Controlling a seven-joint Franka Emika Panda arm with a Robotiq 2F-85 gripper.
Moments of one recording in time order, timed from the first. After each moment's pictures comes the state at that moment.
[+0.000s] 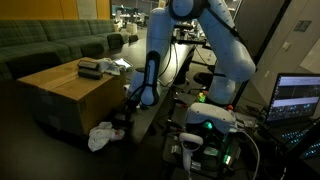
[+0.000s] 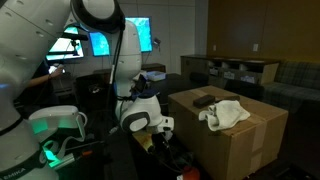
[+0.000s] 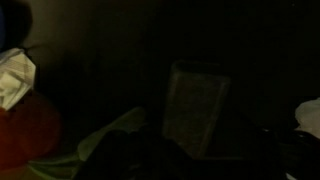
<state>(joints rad) 0.12 0.73 0.03 -2.43 0.04 3.37 -0.15</state>
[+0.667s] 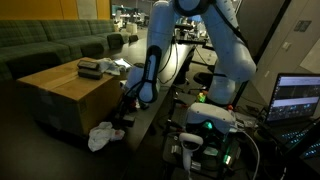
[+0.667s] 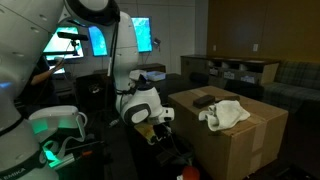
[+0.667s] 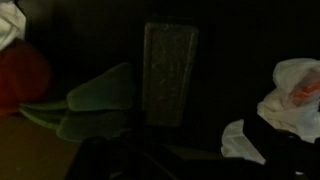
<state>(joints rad) 0.15 0.66 0.04 -2.44 0.03 3.37 -0.14</state>
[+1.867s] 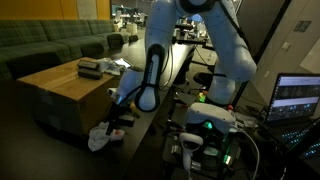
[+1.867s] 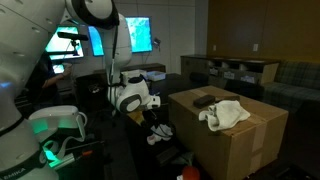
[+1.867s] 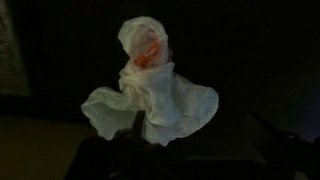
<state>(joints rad) 0.17 0.66 0.26 -2.40 0.02 3.40 -0.04</state>
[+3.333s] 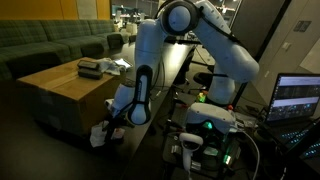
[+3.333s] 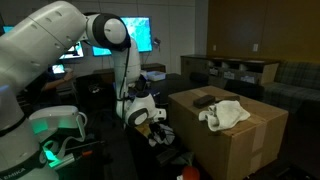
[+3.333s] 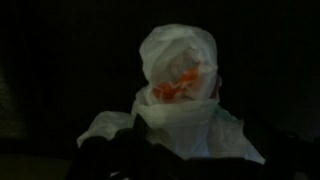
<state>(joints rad) 0.29 0.90 0.12 -2.19 0.02 3.42 -0.04</state>
